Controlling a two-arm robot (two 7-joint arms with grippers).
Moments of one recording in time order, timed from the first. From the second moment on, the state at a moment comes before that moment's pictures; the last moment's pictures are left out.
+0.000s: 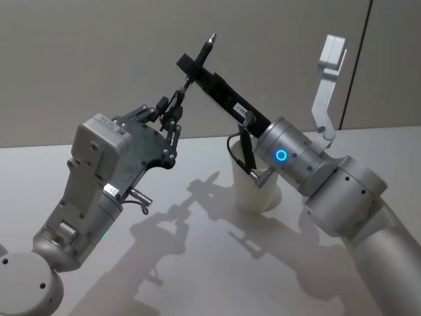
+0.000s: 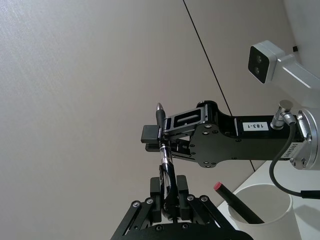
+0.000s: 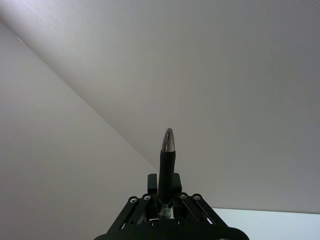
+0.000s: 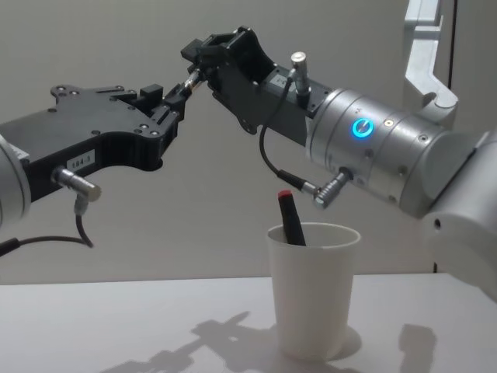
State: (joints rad) left arm -0.05 0.44 0.29 -1.85 -0.09 -0.12 -0.10; right arm 0.45 0.00 -0.40 -1.33 1.11 0.26 0.44
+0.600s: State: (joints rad) left arm -0.05 0.44 0.29 -1.85 -0.09 -0.12 -0.10; right arm 0.45 0.00 -0.40 -1.33 1.11 0.26 0.44
